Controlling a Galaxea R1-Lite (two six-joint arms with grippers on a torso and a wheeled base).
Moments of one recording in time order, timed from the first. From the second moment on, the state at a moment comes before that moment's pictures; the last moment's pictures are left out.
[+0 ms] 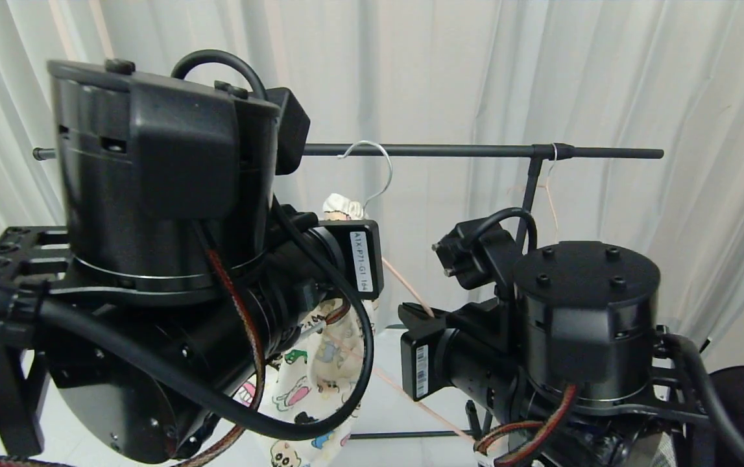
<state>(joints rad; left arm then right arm) -0.96 1.54 -1.09 -0.15 0.63 -0.28 1.16 1.73 -0.94 -0.54 -0.44 0.31</state>
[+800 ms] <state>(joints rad) -0.75 1.51 -1.06 -0.14 0.63 -0.14 1.11 1.77 -0.96 -0.60 -0.48 0.26</state>
